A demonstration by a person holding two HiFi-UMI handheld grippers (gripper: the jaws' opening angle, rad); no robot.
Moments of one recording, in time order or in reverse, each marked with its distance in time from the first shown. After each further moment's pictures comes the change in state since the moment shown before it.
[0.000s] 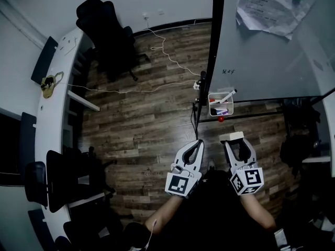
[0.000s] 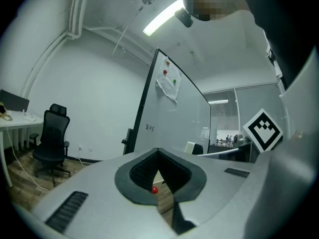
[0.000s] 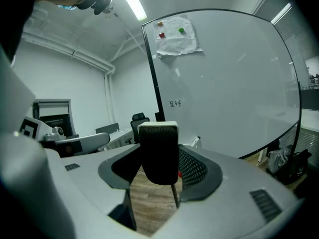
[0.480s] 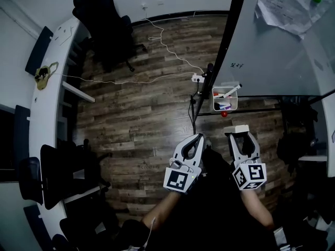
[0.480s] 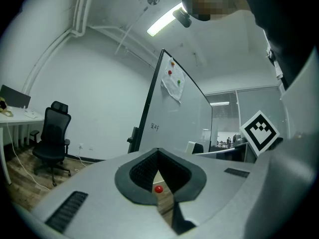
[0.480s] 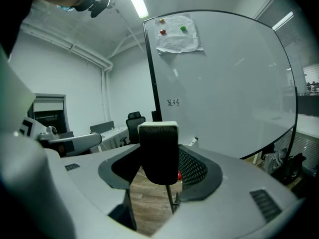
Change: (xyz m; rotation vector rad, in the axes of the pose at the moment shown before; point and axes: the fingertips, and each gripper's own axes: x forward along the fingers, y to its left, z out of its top) left arm -0.001 0.021 -0.005 -0.032 -0.011 0.002; right arm 0.016 -0.007 -0.002 -0.025 0.005 -0.058
